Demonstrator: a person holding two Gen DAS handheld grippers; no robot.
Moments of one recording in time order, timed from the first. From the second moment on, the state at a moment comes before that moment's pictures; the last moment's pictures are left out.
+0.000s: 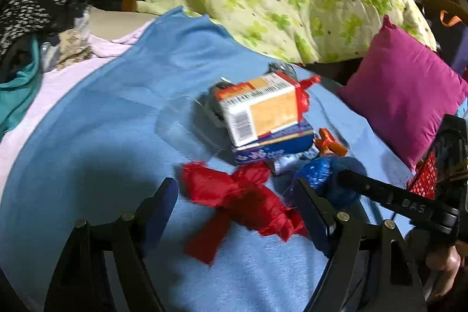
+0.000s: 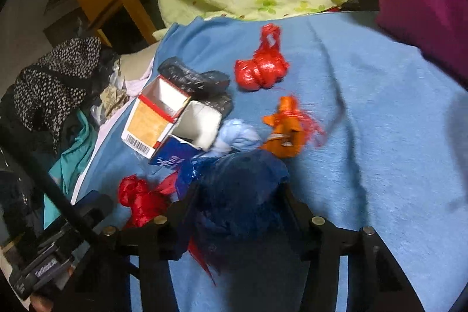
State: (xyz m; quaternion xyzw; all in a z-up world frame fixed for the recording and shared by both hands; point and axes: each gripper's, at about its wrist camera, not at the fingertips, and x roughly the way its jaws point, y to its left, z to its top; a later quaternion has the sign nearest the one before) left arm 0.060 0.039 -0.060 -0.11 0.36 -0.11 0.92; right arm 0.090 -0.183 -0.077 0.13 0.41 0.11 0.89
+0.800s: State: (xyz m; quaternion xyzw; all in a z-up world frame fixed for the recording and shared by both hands) left arm 0.058 0.031 -0.083 -0.11 0.40 -0.16 0.90; right arm -0.001 -0.245 -0.045 0.14 0.36 0.09 0.92
